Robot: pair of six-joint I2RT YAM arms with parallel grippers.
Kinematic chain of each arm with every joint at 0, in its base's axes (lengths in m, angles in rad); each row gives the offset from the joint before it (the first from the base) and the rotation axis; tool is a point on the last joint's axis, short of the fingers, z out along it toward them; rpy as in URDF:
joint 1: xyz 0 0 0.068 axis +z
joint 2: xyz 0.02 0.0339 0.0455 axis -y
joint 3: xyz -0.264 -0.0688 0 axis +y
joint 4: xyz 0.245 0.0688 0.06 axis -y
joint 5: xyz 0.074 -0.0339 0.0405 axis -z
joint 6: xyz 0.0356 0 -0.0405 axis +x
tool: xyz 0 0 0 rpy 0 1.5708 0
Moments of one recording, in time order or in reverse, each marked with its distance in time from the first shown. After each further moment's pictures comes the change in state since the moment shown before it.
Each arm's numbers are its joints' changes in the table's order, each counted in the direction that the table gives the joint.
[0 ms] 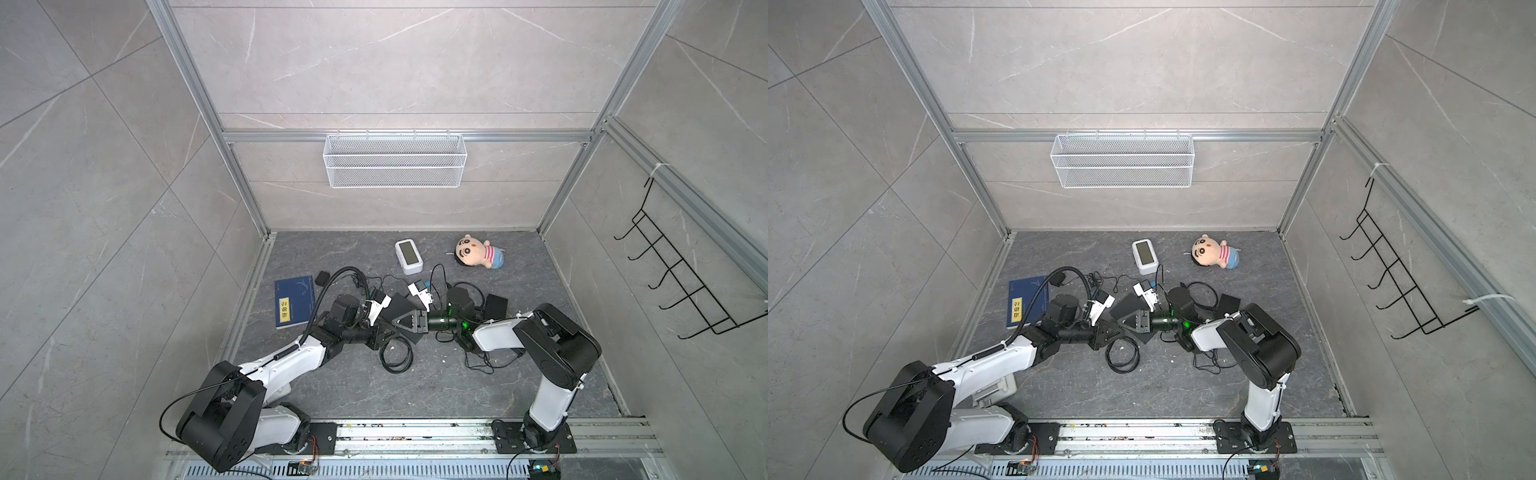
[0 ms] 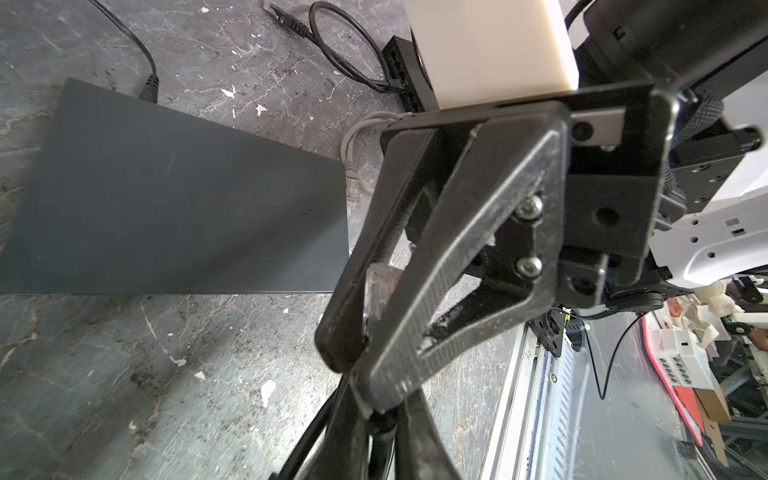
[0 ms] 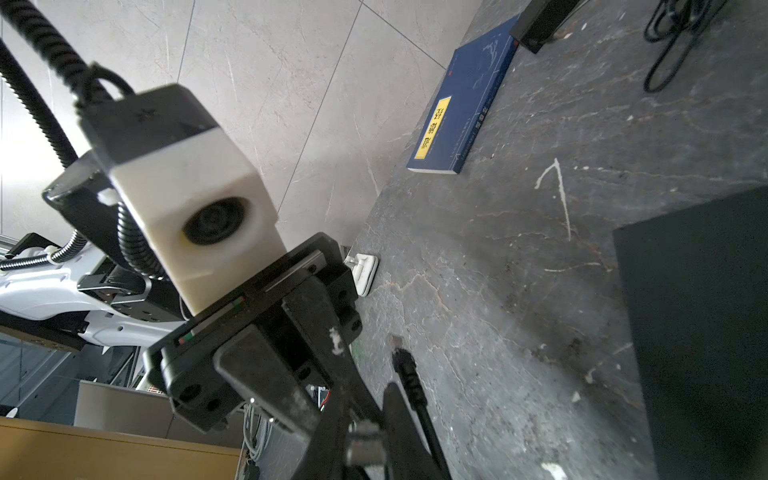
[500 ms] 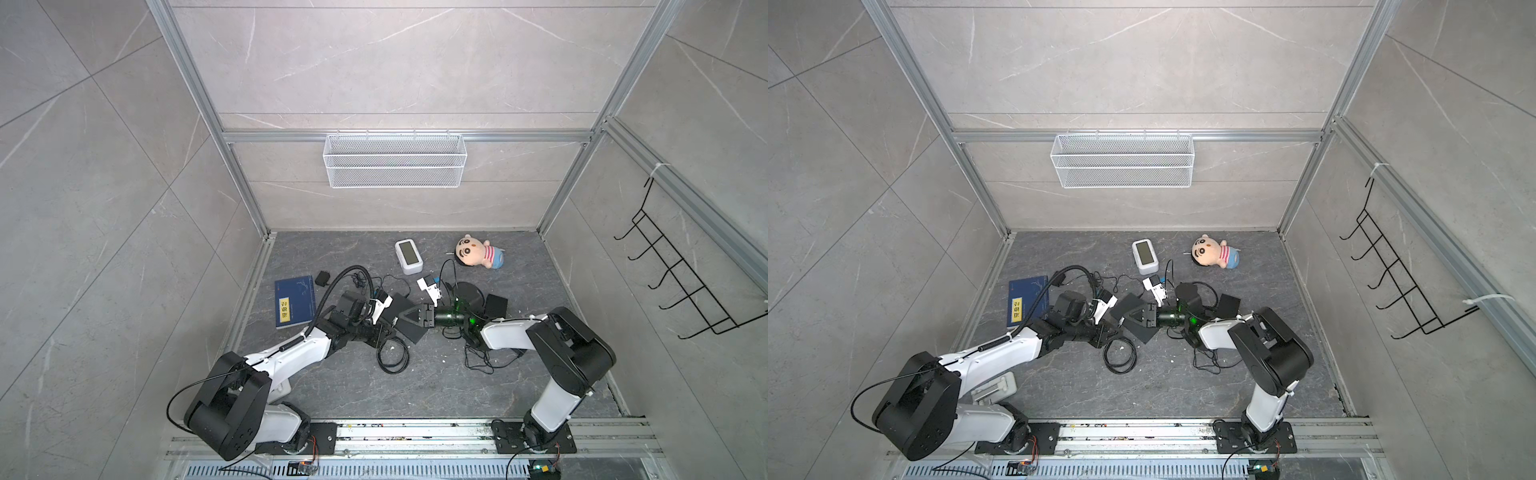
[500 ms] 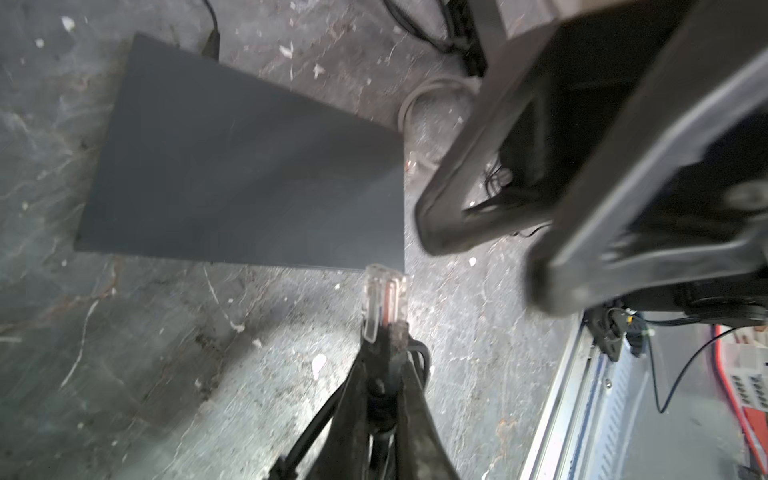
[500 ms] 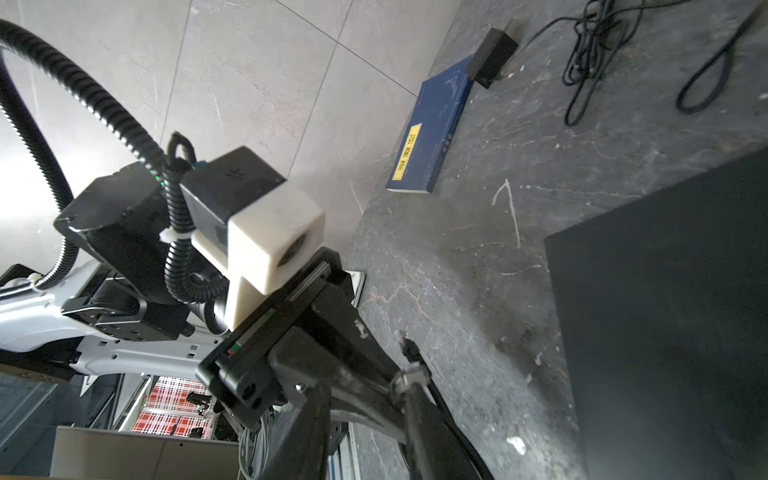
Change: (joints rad) left arm -0.030 -0.063 -0.092 -0.205 -0.161 0.077; right arm -0.060 0.107 0.004 -0.193 0.042 -0.043
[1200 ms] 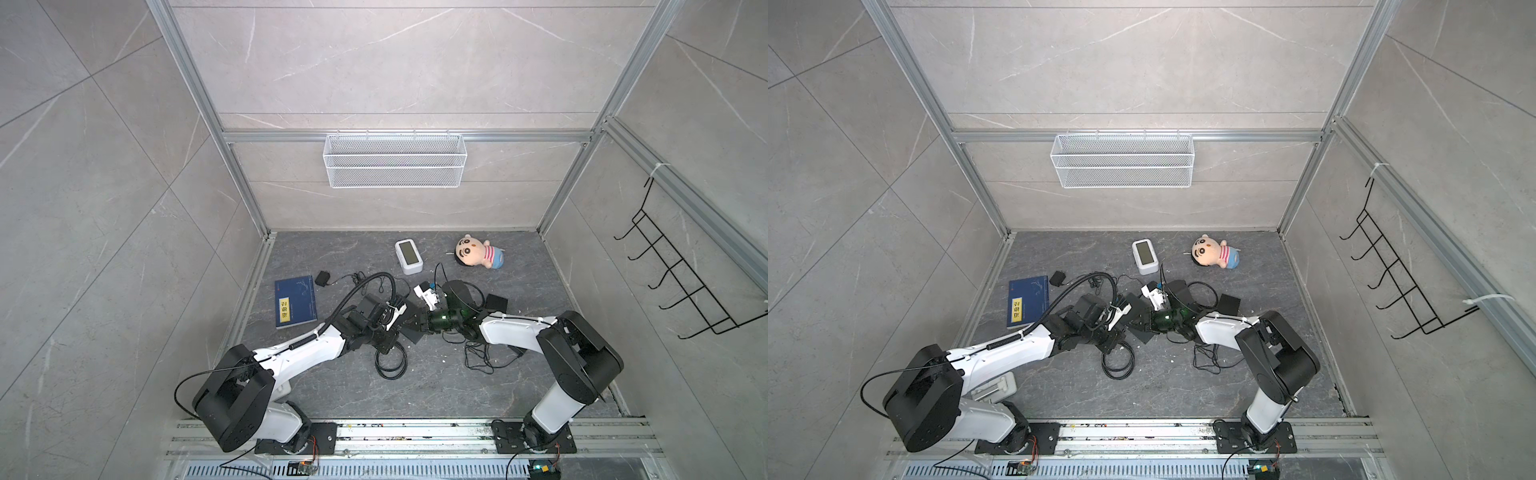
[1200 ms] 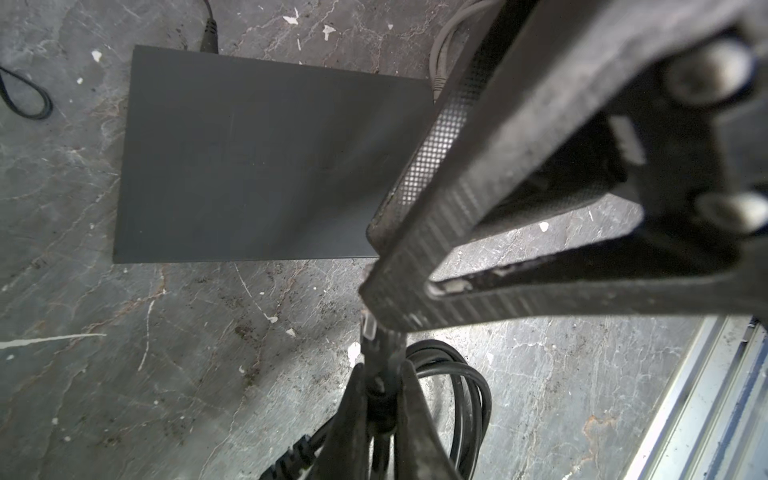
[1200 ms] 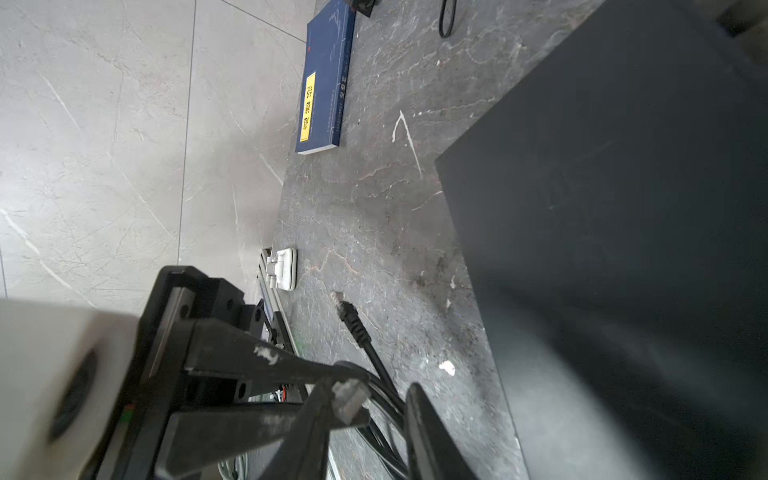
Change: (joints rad) left arm -0.164 -0.048 -0.120 -0.168 -0.300 0.136; right arm 0.036 0.020 -0.099 -0.469 0.132 -0.100
